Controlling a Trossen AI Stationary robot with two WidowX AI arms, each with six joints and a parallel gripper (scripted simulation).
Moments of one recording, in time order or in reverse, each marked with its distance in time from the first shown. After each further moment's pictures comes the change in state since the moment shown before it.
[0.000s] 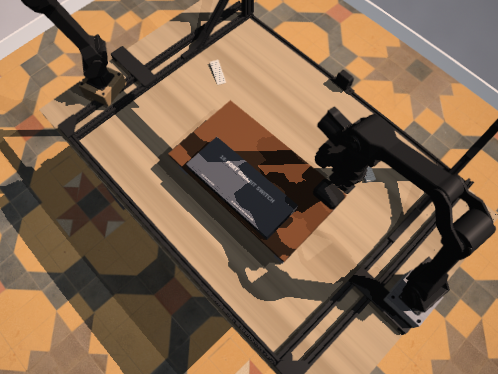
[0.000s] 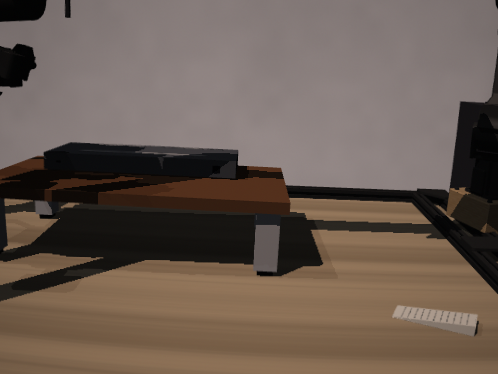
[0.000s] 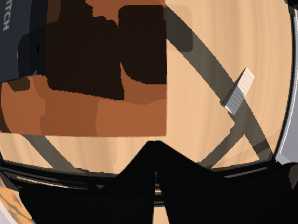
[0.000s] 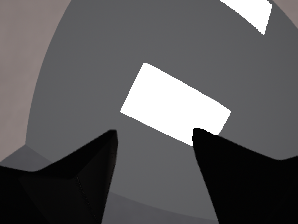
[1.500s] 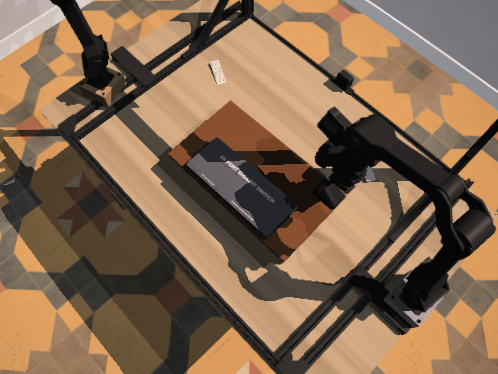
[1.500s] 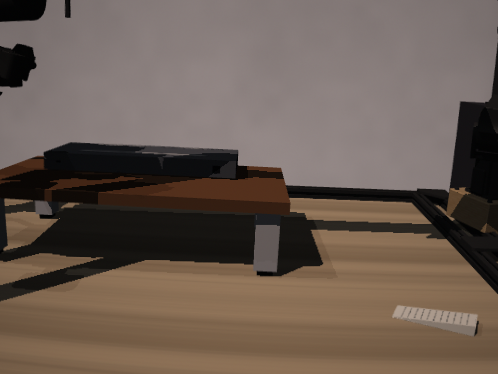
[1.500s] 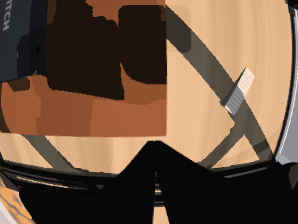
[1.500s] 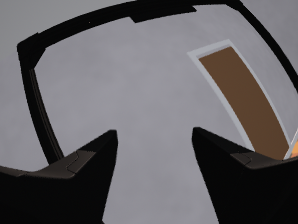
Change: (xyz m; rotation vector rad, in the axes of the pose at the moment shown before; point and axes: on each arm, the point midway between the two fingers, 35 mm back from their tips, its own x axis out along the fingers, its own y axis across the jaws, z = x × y) left arm 0.000 0.000 0.000 0.000 0.000 0.000; right arm -0.238 -0.001 -0.351 0.500 1.167 -0.378
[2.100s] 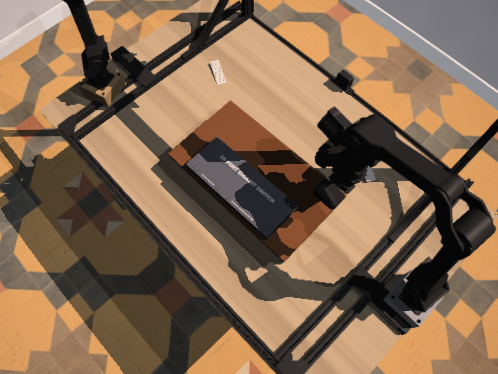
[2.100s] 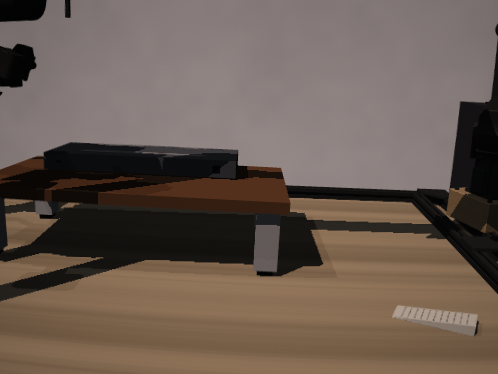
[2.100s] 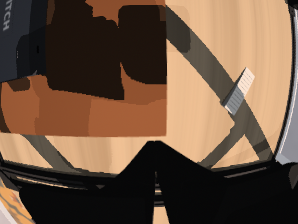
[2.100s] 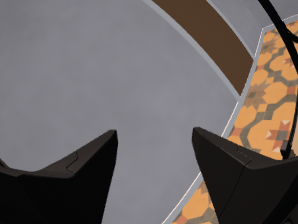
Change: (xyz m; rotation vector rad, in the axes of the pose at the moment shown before) left arm 0.000 0.000 0.000 0.000 0.000 0.000; right arm 0.000 -0.092 -0.143 0.209 0.372 -0.309
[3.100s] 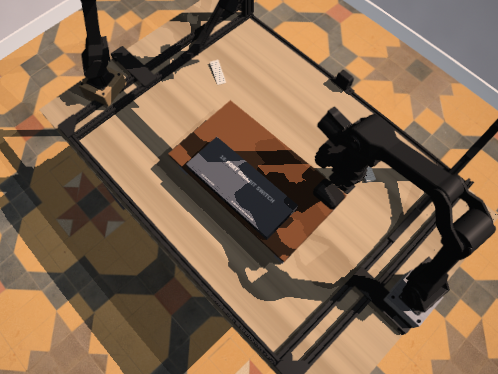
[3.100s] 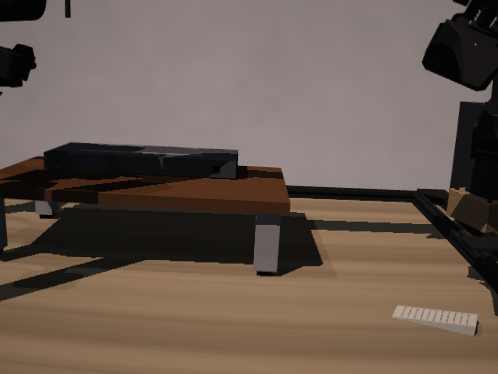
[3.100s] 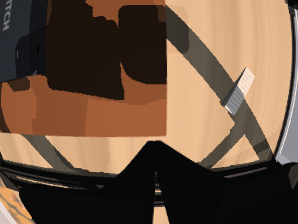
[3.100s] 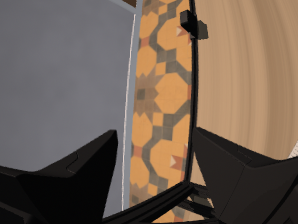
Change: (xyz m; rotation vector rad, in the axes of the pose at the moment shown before) left arm 0.000 0.000 0.000 0.000 0.000 0.000; right arm 0.006 -0.169 -0.164 0.305 0.408 -0.598
